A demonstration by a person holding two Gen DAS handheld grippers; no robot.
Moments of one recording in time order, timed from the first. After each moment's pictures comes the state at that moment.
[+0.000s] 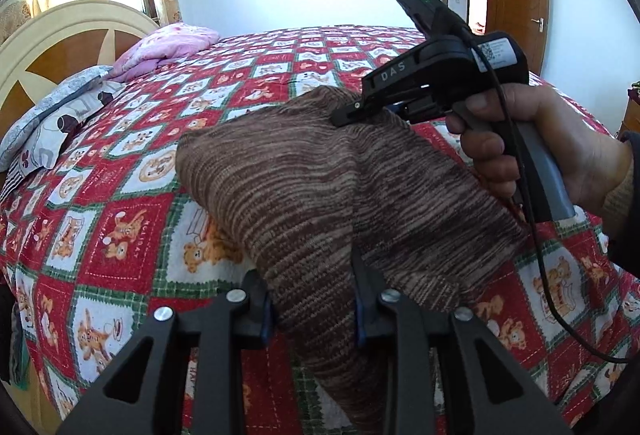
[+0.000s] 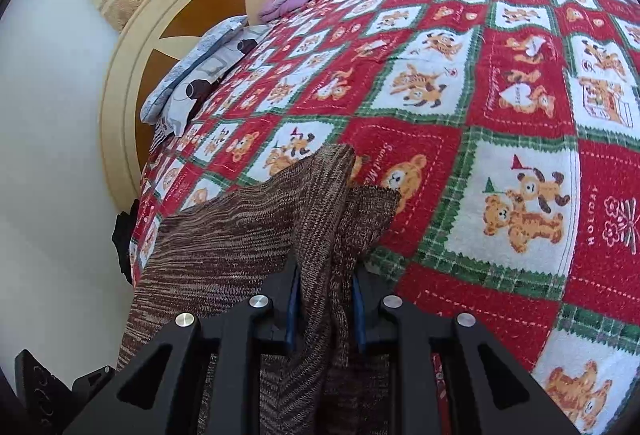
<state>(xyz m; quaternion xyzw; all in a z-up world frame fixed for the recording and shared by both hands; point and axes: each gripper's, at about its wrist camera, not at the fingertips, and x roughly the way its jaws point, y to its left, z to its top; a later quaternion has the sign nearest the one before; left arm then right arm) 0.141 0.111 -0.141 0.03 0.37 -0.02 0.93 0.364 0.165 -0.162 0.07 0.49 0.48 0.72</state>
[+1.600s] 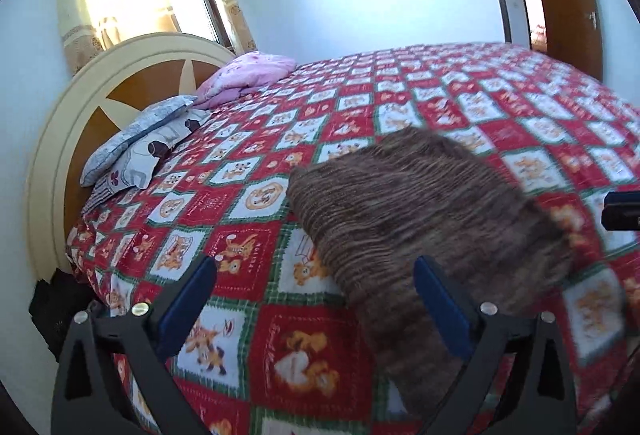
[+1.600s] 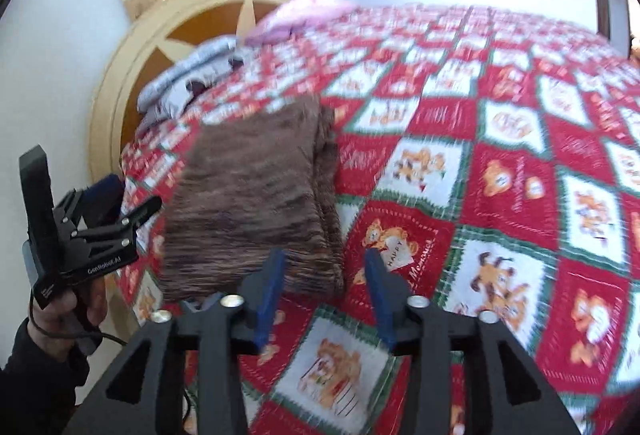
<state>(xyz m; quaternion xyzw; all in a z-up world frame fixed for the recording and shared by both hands) 0.107 0.115 -0.094 0.08 0.31 0.13 0.94 0.198 -0.018 -0.111 0.02 0.40 0.42 0.82</state>
